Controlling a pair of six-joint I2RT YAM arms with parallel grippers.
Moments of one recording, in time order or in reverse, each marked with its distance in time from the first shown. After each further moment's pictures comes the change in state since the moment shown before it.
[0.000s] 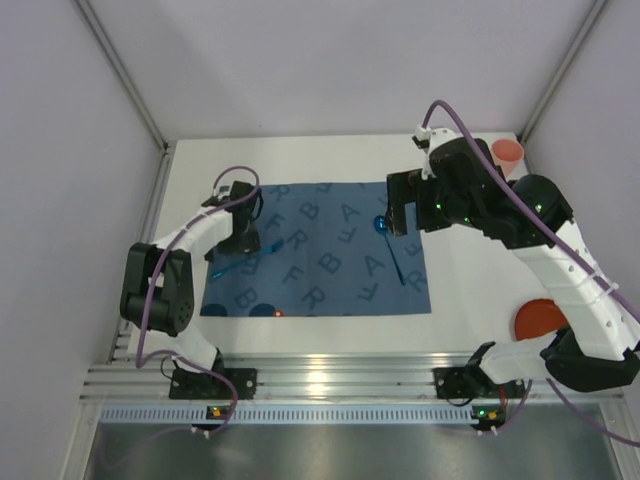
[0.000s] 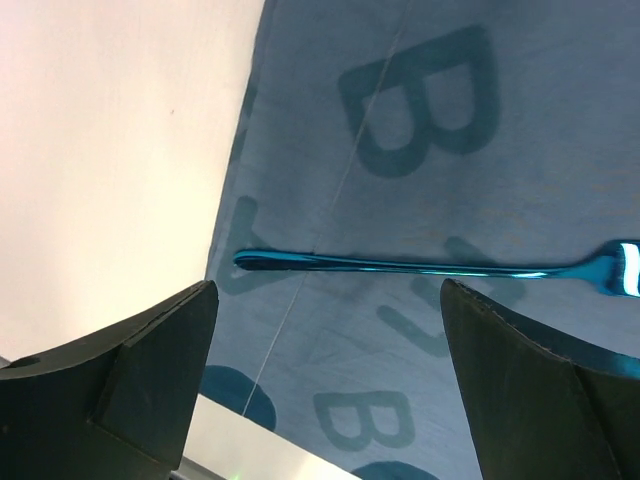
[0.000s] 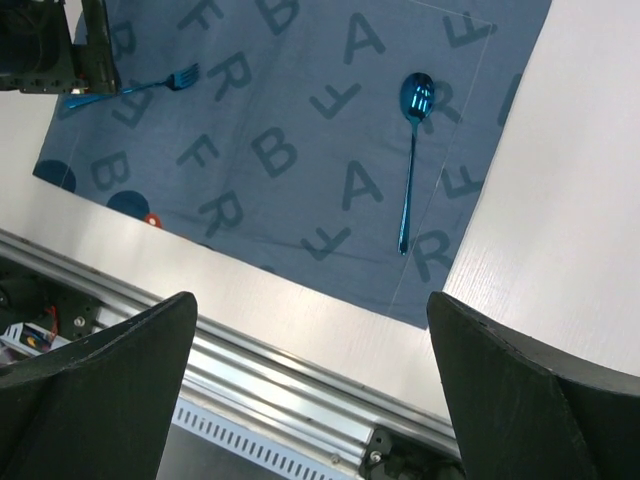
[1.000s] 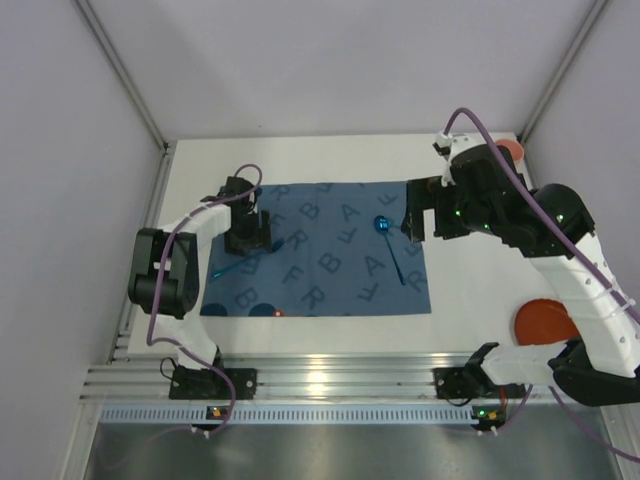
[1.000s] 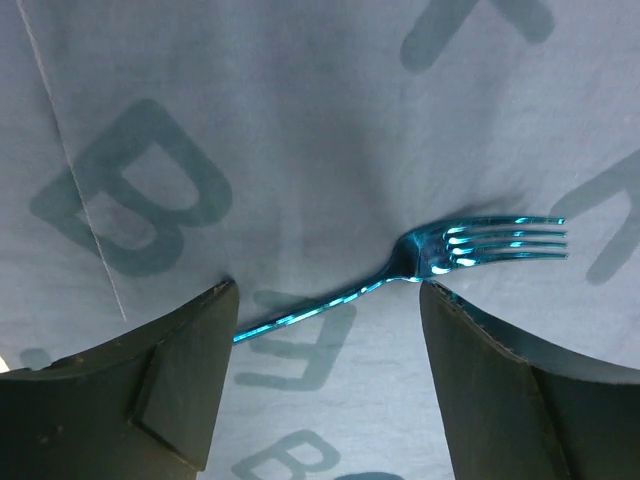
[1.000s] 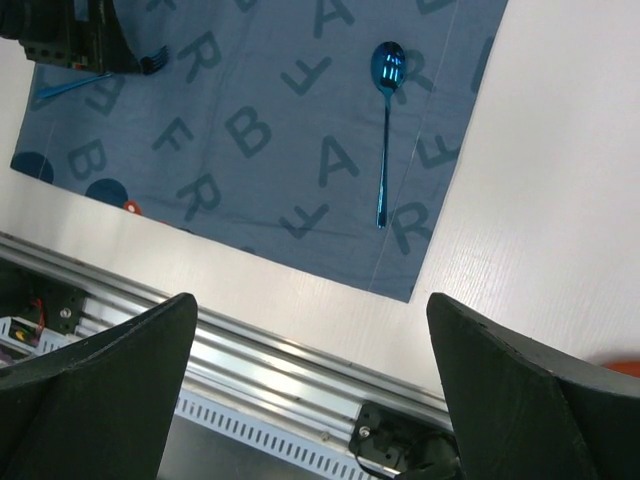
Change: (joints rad) left arm 0.075 0.122 0.047 0.172 0.509 0.237; right arm -0.076 -0.080 -0.062 -0.041 -0.036 -0.008
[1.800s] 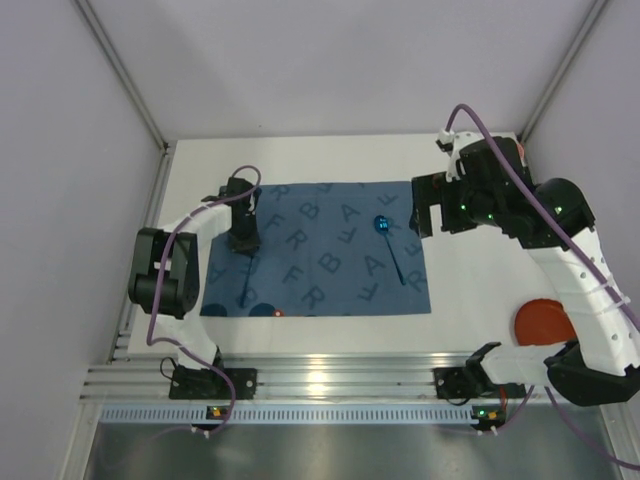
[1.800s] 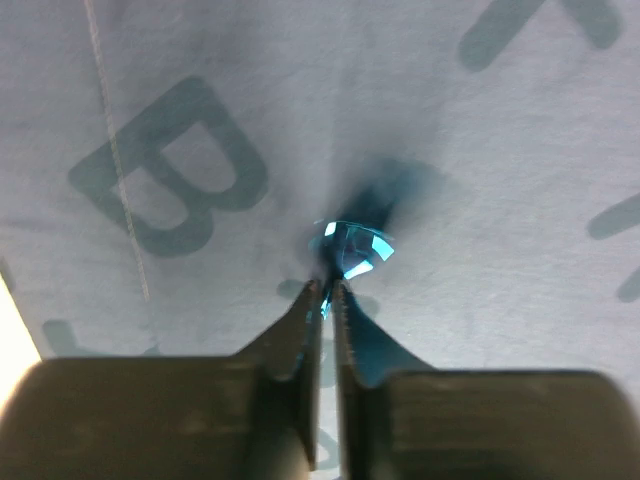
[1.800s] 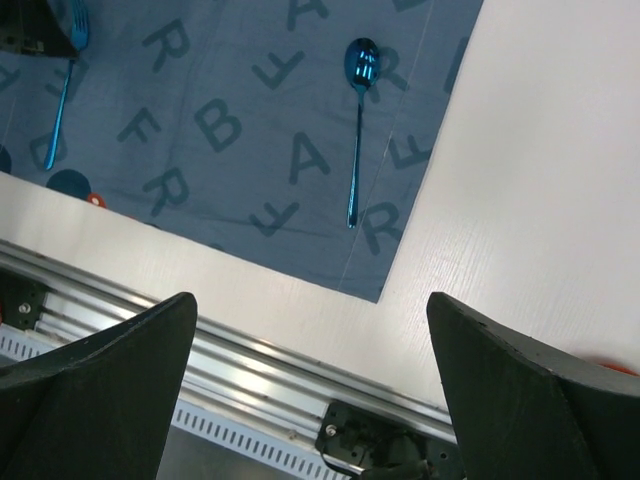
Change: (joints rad) left arm -0.005 0.006 0.004 -0.024 -0.077 -0.045; right arm -0.115 0.011 -0.008 0.003 -0.060 -0.123
